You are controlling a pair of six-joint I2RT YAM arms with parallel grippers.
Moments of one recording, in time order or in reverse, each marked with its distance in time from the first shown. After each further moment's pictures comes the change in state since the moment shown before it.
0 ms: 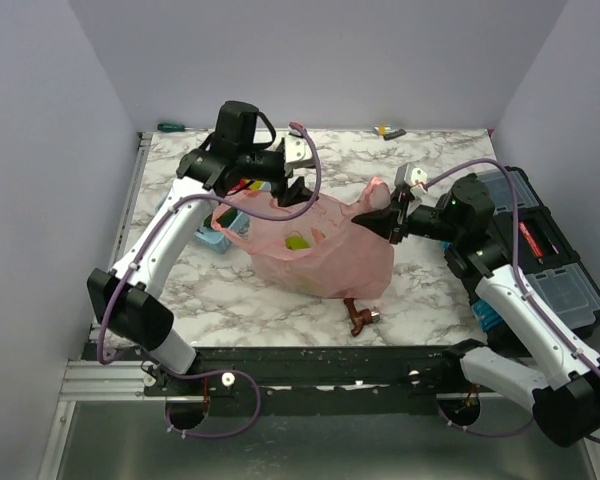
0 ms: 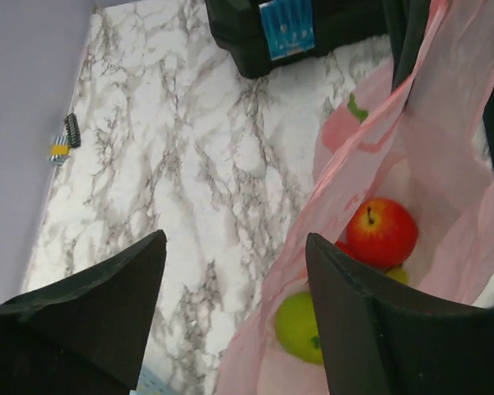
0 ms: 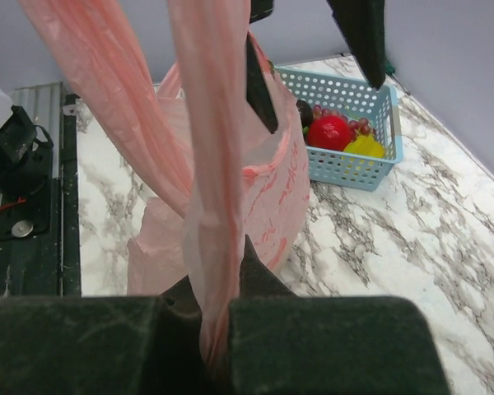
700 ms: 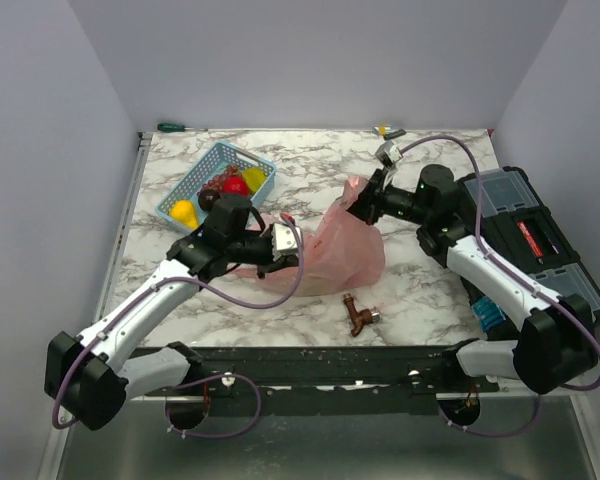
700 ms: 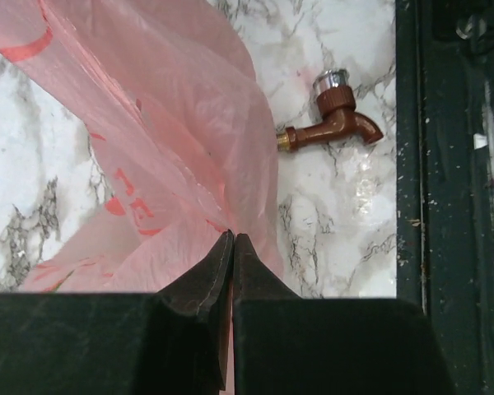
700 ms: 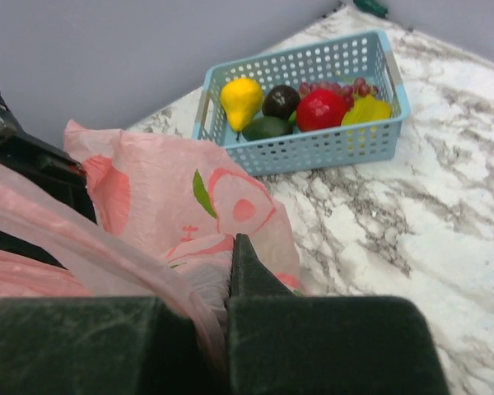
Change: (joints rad) left arm -0.078 -0.407 -0.645 0.037 -0.097 -0.045; right arm 0.016 0.289 0.050 0.252 0.152 0.309
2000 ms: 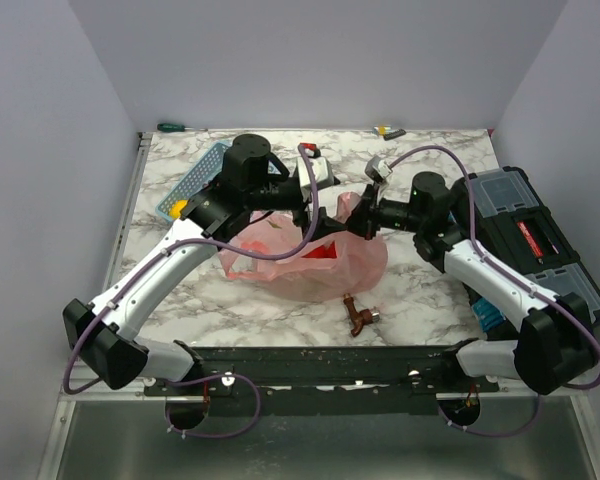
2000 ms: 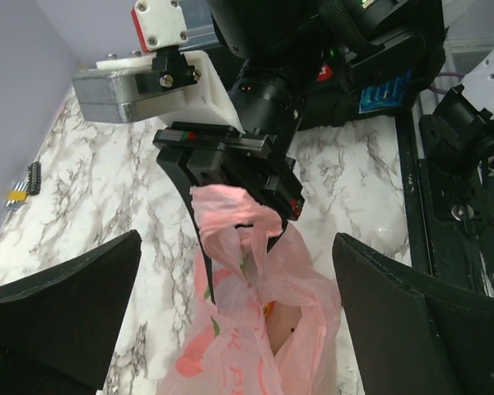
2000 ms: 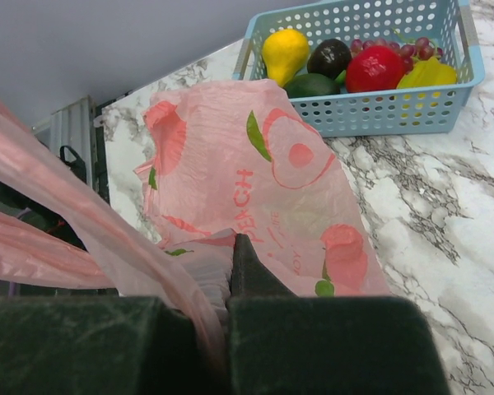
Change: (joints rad) left arm -0.124 0.230 0.446 0.194 -0.051 -0.274; right arm 0.029 -0.002 -0.085 -0.037 -0.121 -0.060
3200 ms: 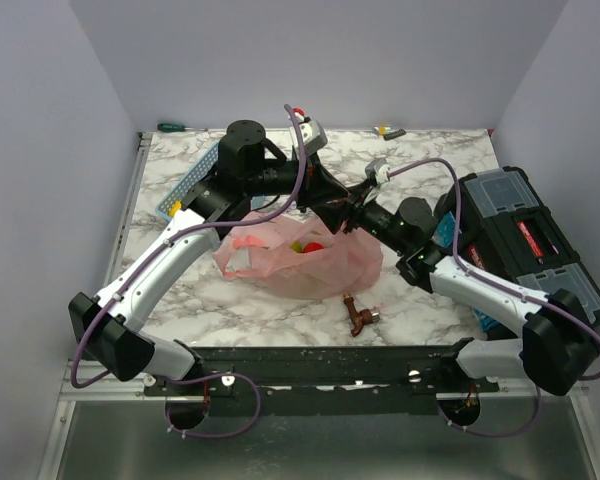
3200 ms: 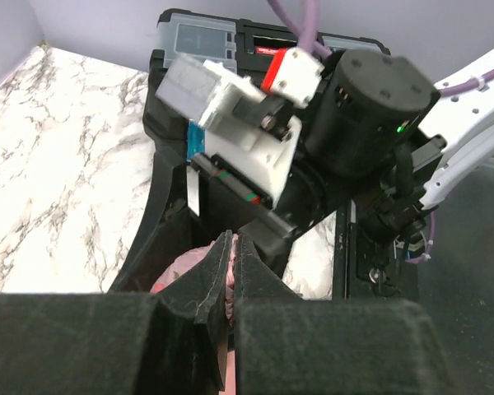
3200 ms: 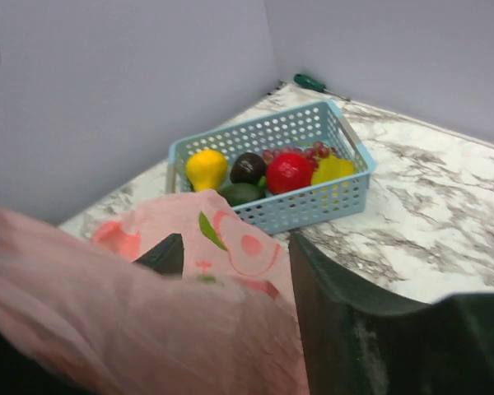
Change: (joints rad) left arm 0.034 0.067 0.081 0.084 0.029 -0.402; right arm 0.219 -0.031 -0.088 0.363 0.585 0.121
